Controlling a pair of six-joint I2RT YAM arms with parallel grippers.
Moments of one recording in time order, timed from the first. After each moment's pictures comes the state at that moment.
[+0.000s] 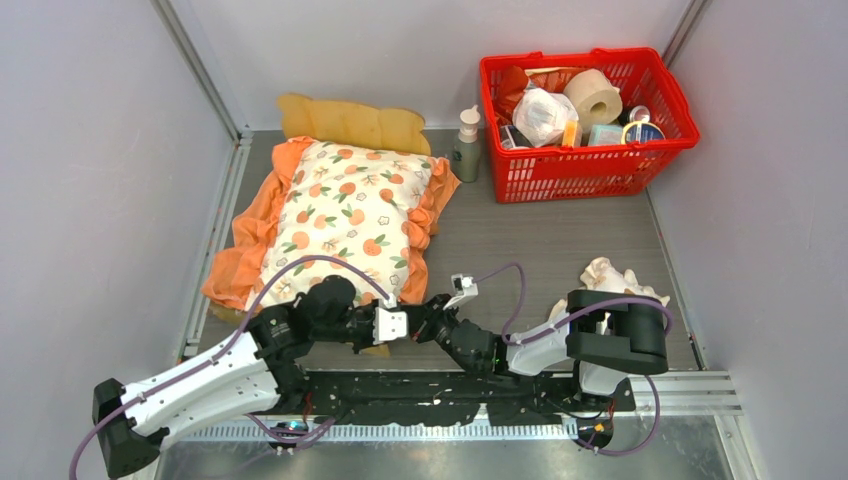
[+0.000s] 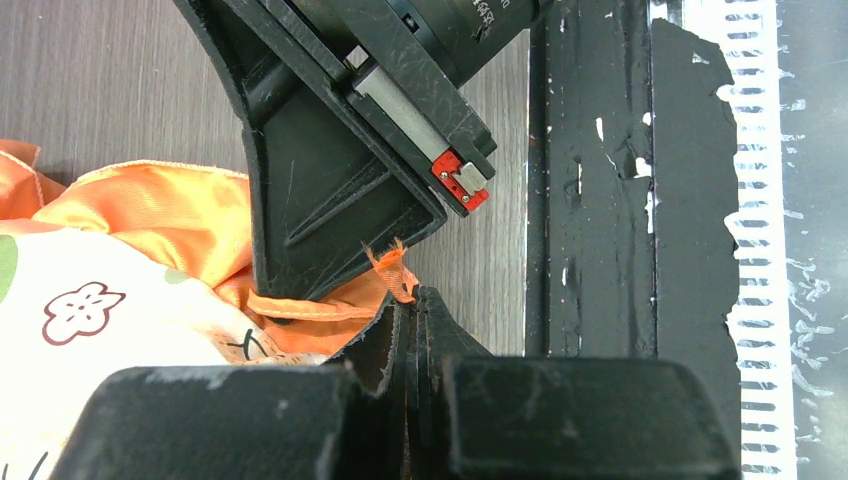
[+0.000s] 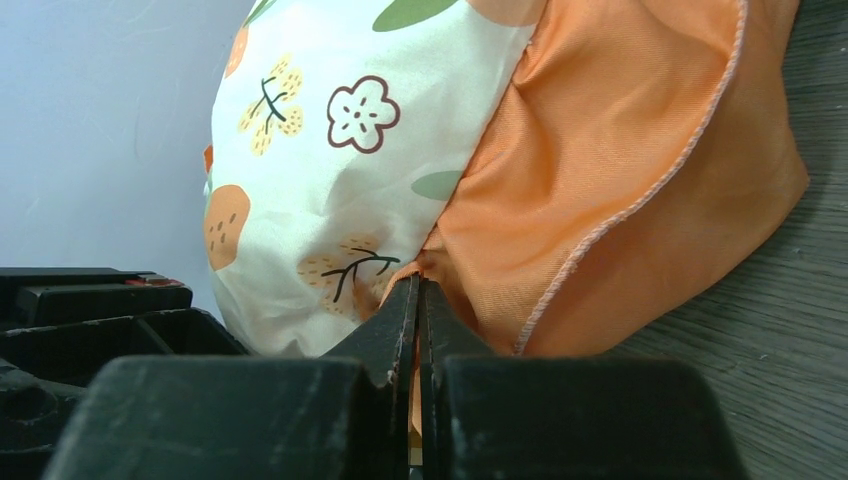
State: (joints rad) left arm -0.97 0.70 0.55 -0.47 0.38 0.47; right arm 1.38 1.63 0.42 1.12 0.66 0.94
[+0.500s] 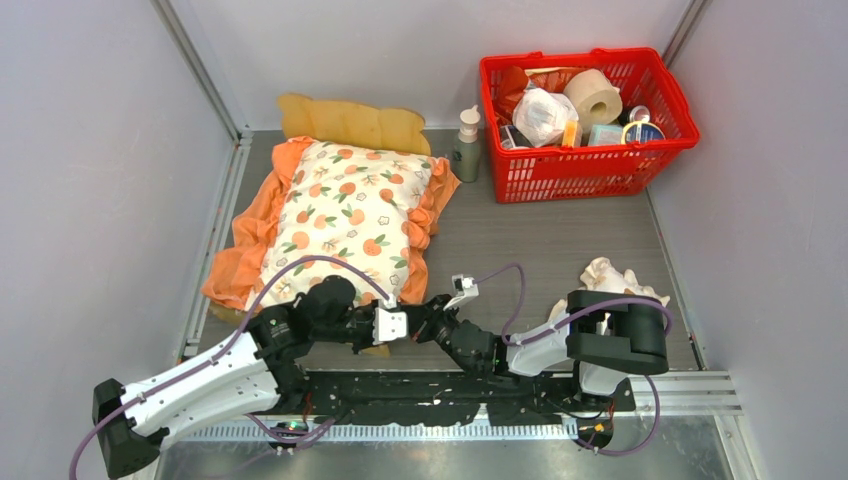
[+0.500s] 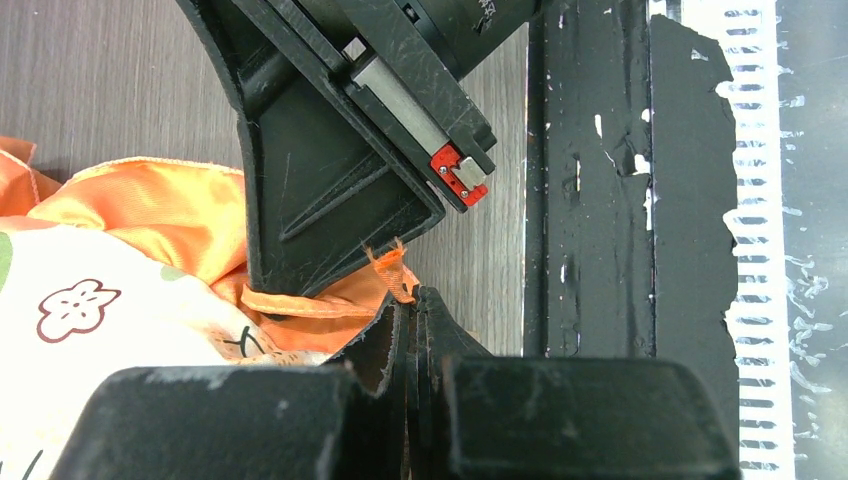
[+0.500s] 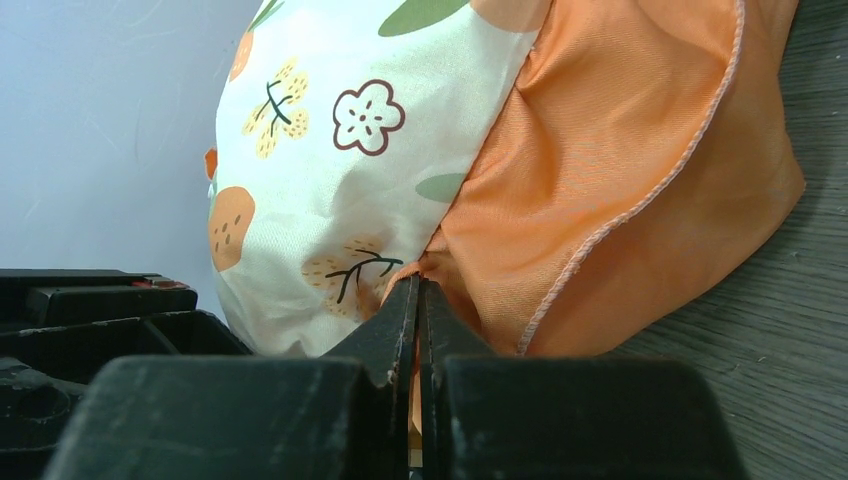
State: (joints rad) left arm -0.97 0.70 0.55 -0.48 0.38 0.47; right arm 1.39 1.63 0.41 1.13 0.68 0.93
